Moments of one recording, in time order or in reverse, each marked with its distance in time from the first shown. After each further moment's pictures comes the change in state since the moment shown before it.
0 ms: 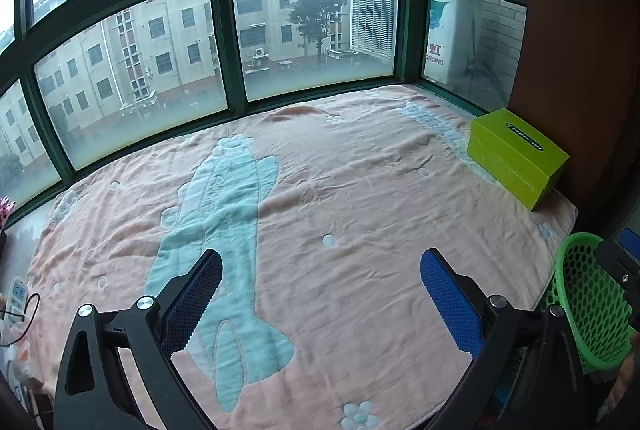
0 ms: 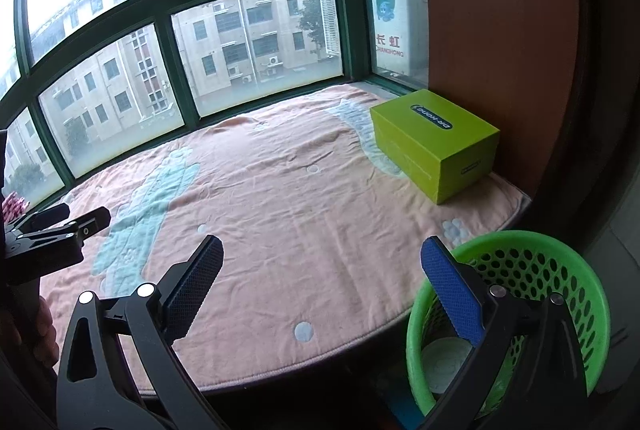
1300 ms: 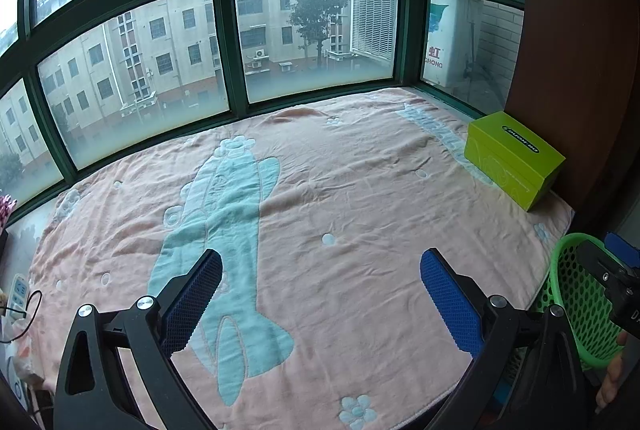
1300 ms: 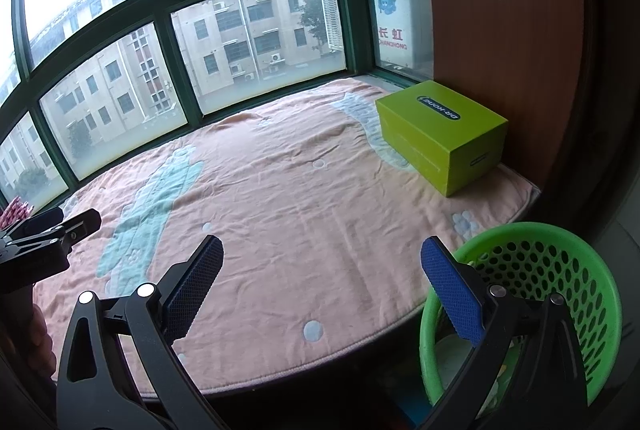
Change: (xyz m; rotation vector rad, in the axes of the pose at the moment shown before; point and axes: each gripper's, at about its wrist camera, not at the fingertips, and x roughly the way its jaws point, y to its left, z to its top) left arm -0.012 0.000 -0.001 -0.006 -0.005 -0.003; right arm 0.006 0.002 -0.002 0.028 0.016 0.025
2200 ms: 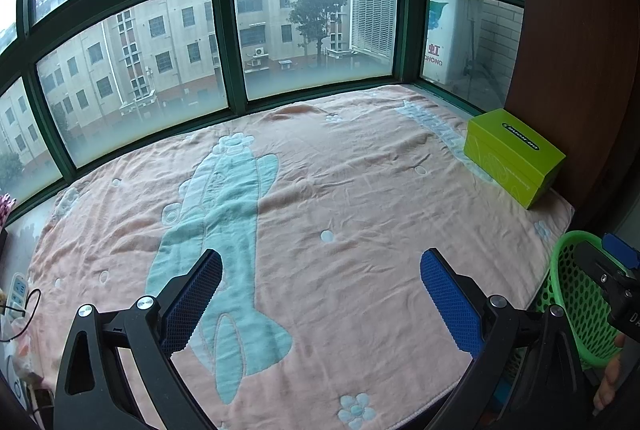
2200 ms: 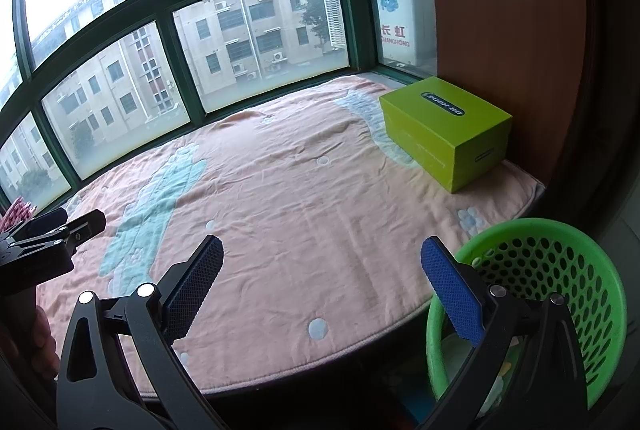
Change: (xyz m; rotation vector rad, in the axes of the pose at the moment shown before) left arm 0.001 0.000 -0.002 0.001 0.005 -0.001; right arm 0.002 0.001 -0.003 0.004 0.005 0.011
